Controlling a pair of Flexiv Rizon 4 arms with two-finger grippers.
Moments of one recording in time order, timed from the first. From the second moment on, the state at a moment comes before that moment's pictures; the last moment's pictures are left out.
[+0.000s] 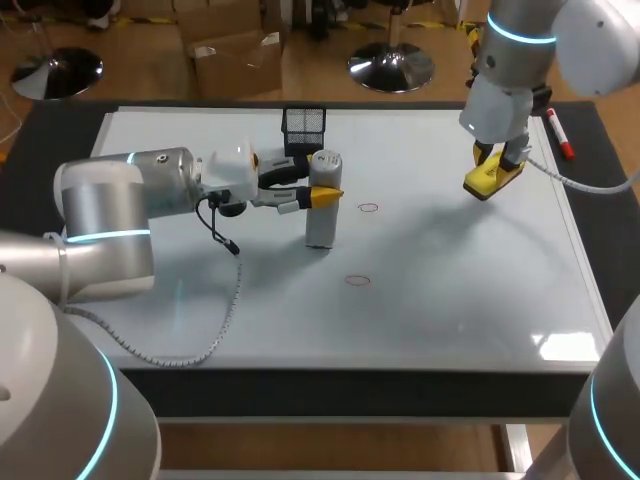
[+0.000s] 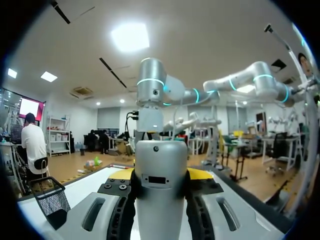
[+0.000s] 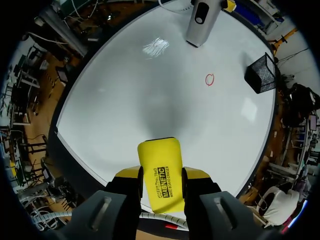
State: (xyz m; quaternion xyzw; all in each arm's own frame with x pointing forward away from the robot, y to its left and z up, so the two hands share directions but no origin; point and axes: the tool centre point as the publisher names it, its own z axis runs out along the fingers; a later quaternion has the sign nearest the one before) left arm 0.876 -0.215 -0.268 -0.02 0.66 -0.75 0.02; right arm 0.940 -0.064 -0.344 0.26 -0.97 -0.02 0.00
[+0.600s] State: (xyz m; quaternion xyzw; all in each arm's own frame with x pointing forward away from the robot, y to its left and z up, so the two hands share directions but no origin) left arm 0.875 -0.214 -0.273 -0.01 0.68 -0.74 0.02; right arm 0.940 -0.064 -0.344 0.26 -0.97 -0.02 0.00
